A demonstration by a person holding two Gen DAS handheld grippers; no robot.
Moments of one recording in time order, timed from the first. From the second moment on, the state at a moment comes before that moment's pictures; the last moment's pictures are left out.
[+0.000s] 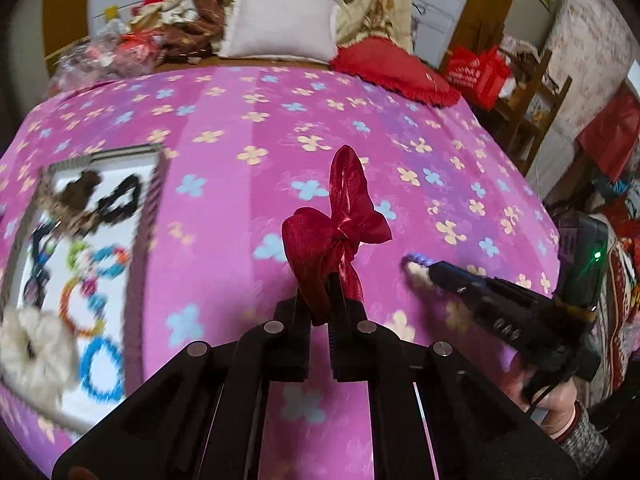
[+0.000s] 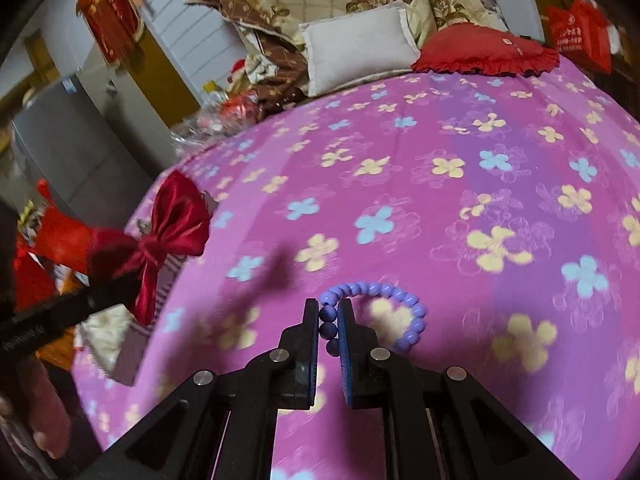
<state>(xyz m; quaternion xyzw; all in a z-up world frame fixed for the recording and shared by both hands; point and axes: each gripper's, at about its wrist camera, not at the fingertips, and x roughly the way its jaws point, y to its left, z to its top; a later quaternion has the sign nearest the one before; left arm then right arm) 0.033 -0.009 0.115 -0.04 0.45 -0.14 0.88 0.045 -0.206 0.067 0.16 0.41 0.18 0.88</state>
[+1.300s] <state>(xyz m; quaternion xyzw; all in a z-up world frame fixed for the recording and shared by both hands) 0.004 0.257 0.105 -0.21 0.38 0.01 0.90 -0.001 -0.017 0.169 0.06 0.41 0.26 0.87</state>
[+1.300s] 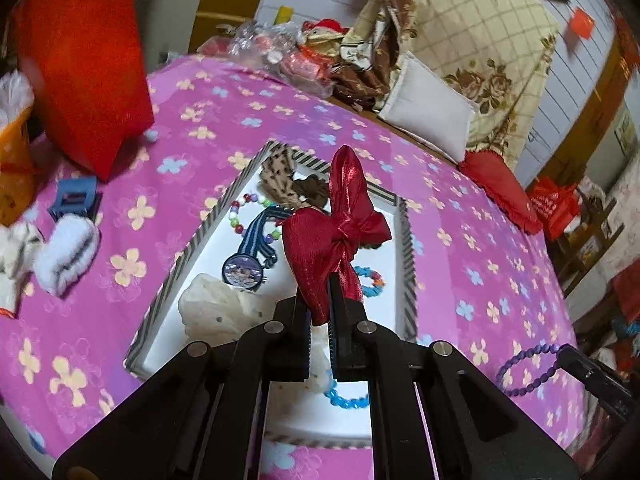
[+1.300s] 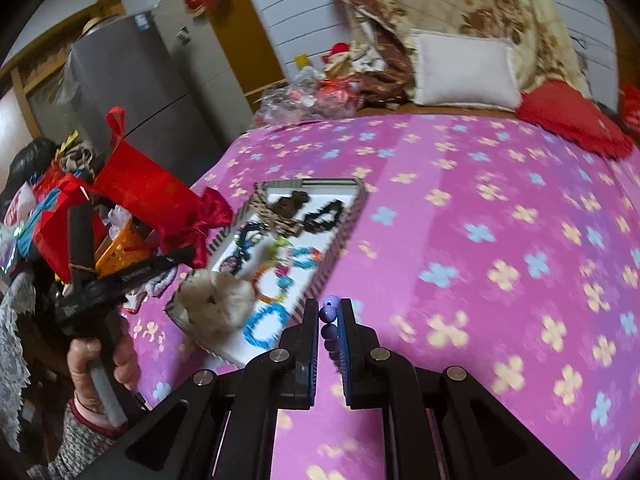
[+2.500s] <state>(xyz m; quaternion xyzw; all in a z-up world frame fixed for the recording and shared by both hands) 0.062 0.275 0.035 -0.23 0.47 0.02 0.85 0.239 0.186 0.102 -0.10 0.47 0.14 0.86</state>
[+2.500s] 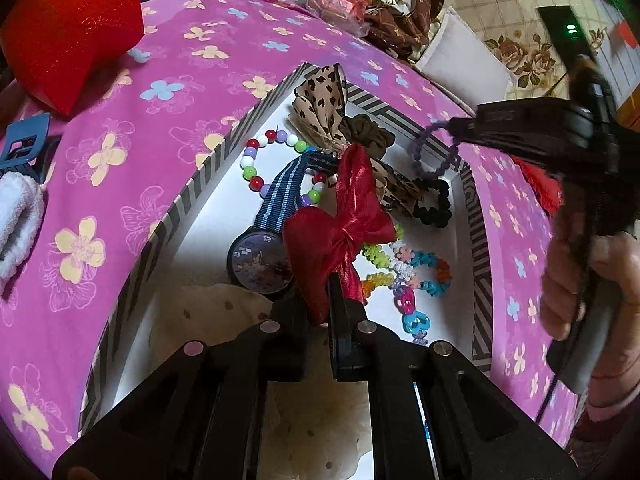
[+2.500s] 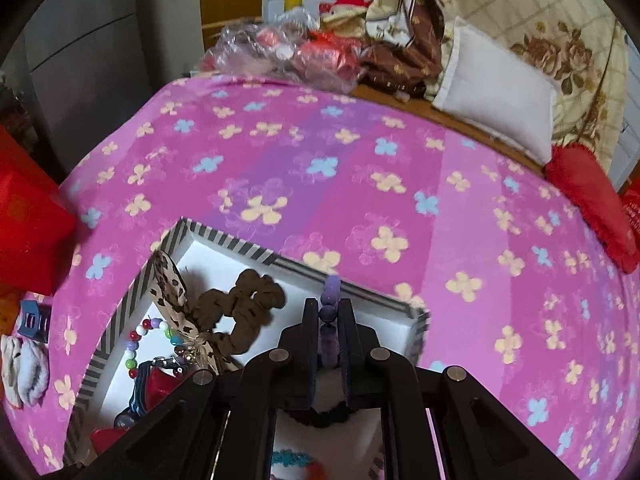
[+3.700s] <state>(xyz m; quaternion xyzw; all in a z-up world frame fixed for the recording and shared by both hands) -0.079 0.239 0.125 -0.07 0.17 0.30 0.94 -0.026 -0.038 0.105 0.00 0.45 0.12 0.88</state>
